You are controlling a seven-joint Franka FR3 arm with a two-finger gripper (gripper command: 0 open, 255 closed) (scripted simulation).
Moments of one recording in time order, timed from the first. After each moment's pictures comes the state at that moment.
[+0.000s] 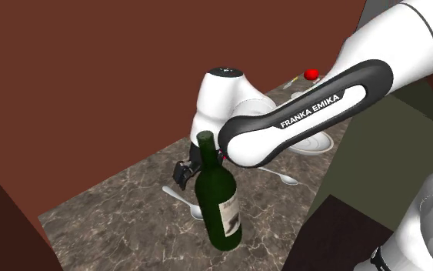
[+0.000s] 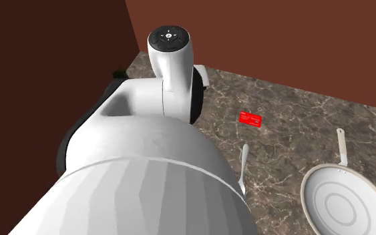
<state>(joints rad) 0.13 -0.03 0.44 -2.26 0.00 2.47 0.61</state>
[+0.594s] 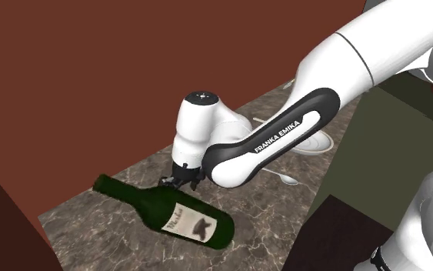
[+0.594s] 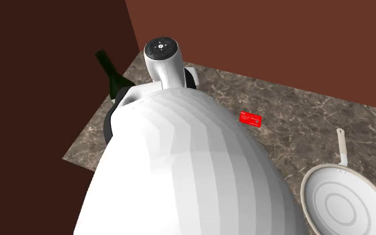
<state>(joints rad) 0.17 0.19 0.44 -2.15 -0.20 2.57 0.76</state>
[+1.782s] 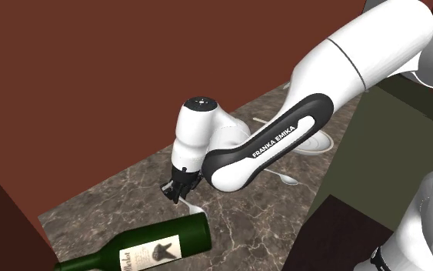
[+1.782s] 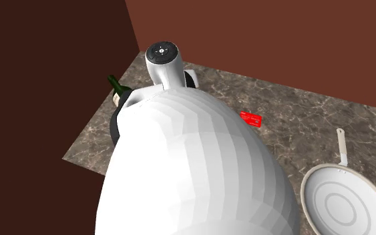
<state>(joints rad) 0.17 0.22 0.43 -2.15 -0.23 2.59 0.78</state>
